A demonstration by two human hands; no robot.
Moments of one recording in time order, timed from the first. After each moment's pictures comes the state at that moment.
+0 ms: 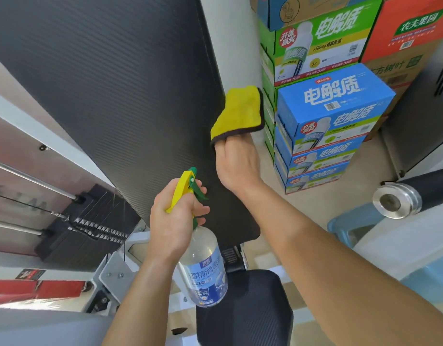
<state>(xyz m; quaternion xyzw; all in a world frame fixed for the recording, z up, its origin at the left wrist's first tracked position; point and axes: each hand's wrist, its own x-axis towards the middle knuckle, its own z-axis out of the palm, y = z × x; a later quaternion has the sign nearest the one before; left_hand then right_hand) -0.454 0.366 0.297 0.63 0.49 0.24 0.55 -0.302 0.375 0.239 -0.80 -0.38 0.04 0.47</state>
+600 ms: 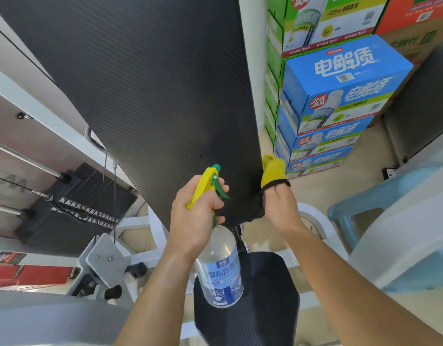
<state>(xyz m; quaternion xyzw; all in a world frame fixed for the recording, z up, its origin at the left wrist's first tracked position) -0.483 0.354 0.218 0.63 0.46 0.19 0.59 -0.344 0.283 0.092 -0.78 -0.18 0.27 0.53</state>
